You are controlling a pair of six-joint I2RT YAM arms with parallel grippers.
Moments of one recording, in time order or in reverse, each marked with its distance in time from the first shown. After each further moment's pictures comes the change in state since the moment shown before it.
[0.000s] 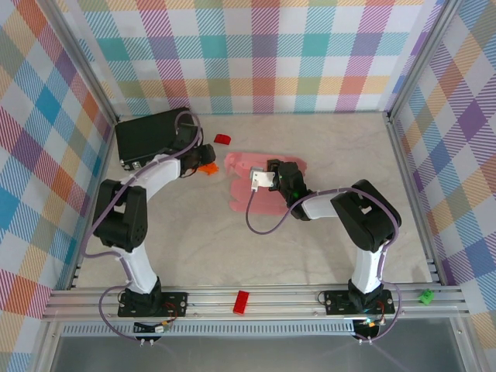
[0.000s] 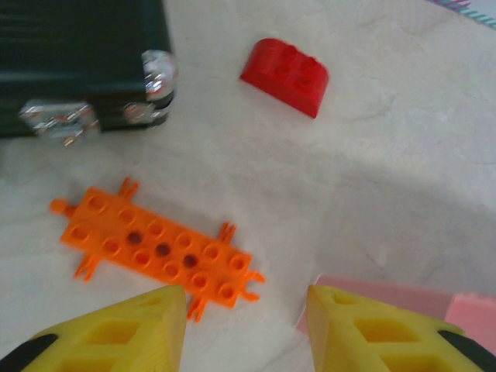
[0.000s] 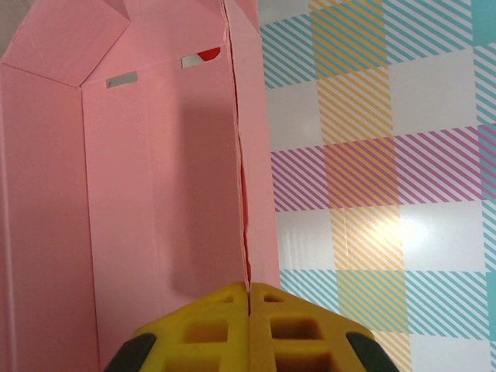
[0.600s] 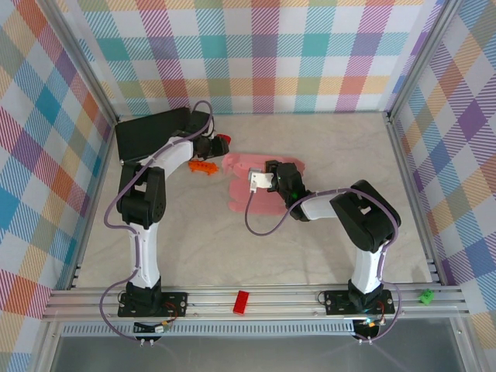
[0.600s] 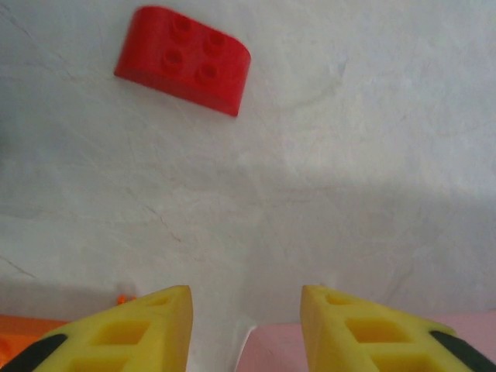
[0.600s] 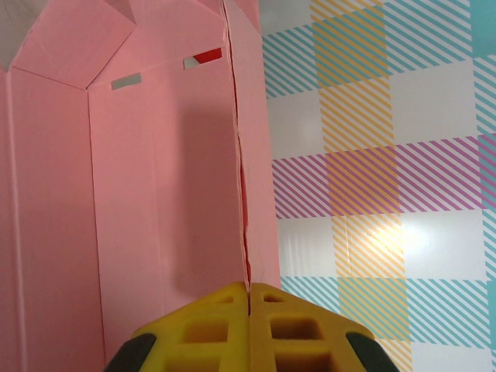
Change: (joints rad) left arm -0.004 0.283 0.346 -0.178 0.197 0.085; right arm 0.013 0.000 0.000 -0.001 0.000 0.001
